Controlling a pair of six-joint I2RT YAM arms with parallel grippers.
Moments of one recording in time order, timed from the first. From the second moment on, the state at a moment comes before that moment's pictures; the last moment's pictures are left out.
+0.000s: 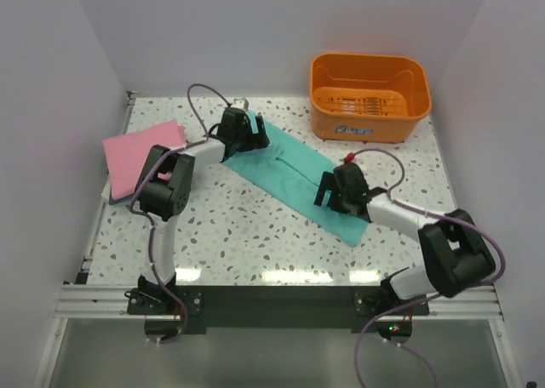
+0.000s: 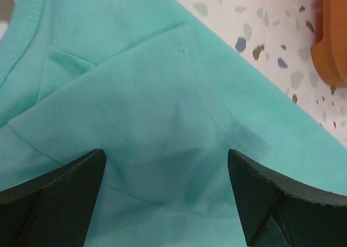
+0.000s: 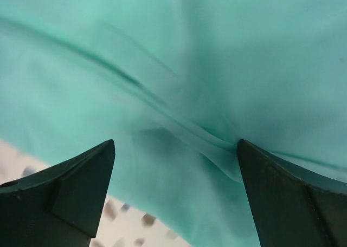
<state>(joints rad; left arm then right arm) -0.37 2.10 1.36 0.07 0.04 -0.50 0.36 1.51 0.75 -0.19 0.16 0.62</state>
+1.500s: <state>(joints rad) -0.45 2.06 1.78 -0.25 0.25 -0.46 1.16 1.00 0.69 -0.39 0.43 1.11</state>
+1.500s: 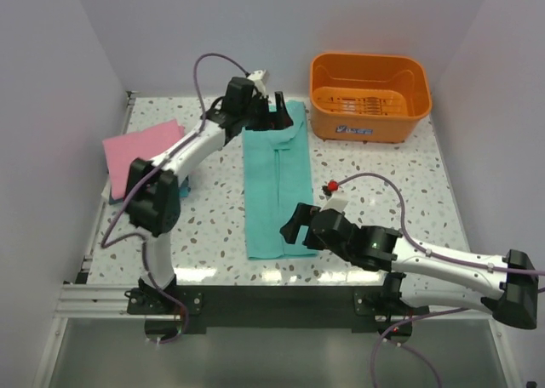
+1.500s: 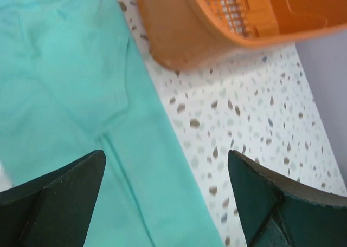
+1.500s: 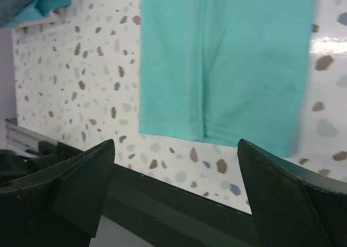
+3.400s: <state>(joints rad) -1.13 0.94 0.41 -0.39 -0.13 -0.97 1.02 0.86 0.33 -0.35 0.03 1.07</state>
